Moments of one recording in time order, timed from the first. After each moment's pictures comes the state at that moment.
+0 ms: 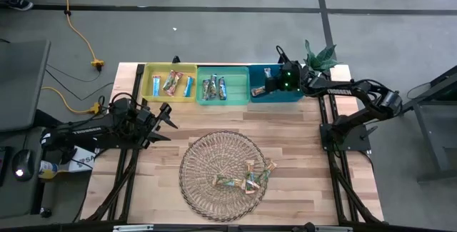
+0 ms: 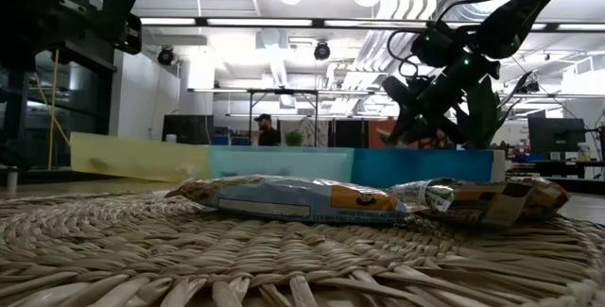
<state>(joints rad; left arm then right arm) 0.28 0.20 0.01 0.41 0.71 -0.14 -0.72 1.43 0.62 0.13 -0.03 0.66</state>
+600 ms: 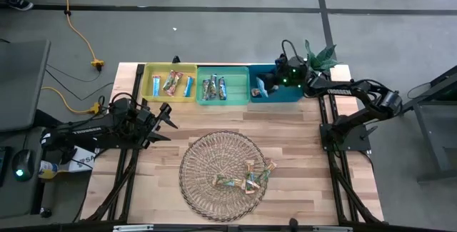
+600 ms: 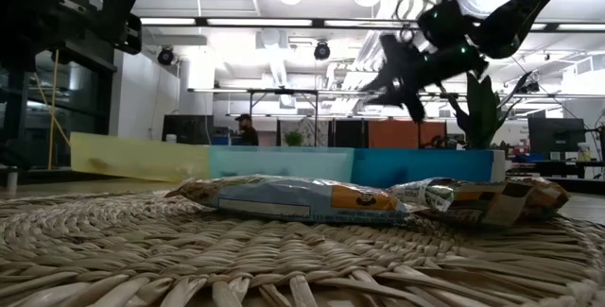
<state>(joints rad) 0.28 0.20 0.01 0.41 0.71 -0.14 -0.71 1.43 0.63 0.52 -0.30 0.55</state>
